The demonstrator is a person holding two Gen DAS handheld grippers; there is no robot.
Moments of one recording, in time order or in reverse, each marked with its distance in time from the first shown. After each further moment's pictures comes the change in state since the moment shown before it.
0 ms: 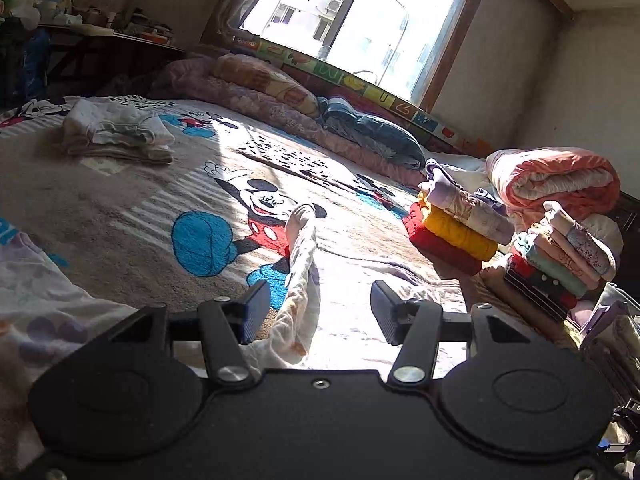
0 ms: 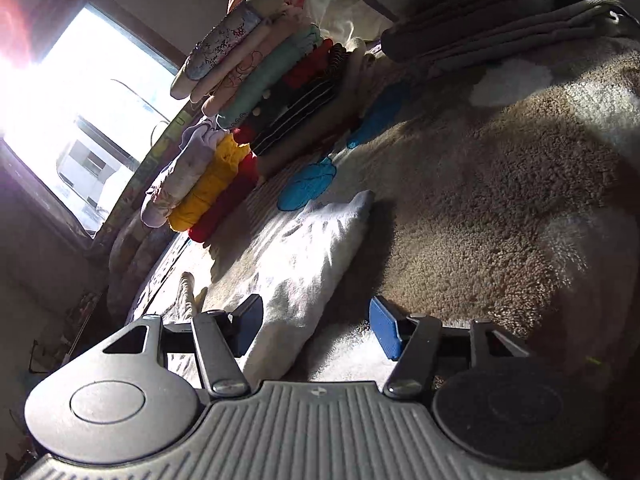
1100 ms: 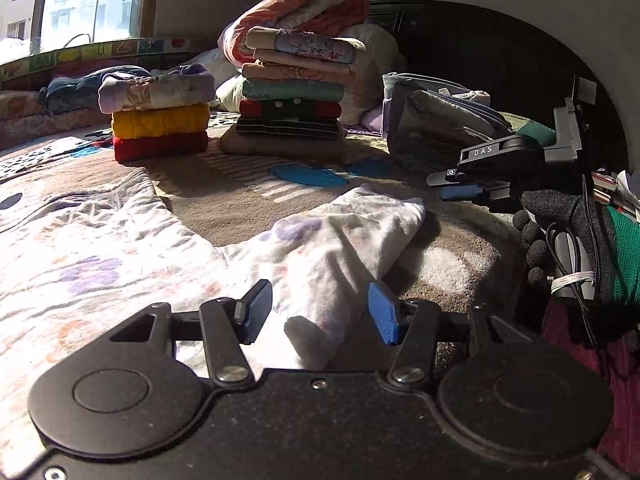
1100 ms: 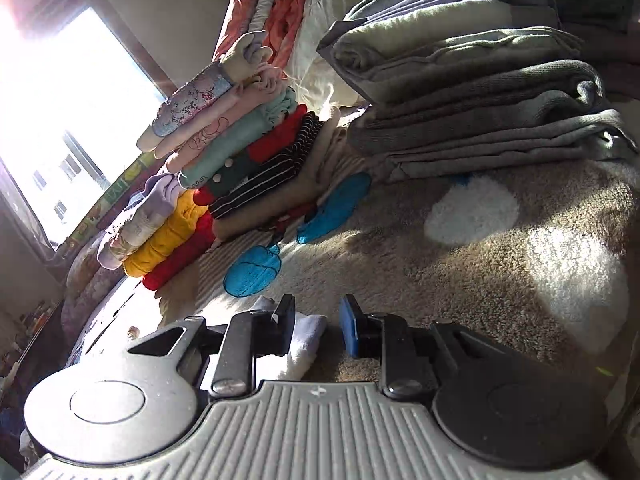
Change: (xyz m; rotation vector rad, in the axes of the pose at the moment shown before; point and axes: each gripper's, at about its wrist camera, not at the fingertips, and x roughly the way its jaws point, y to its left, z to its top) left arm 0.040 -0.189 -0.126 0.584 0.269 -0.547; right arm -0.006 -0.007 0.051 -0.171 -0.132 -0.082
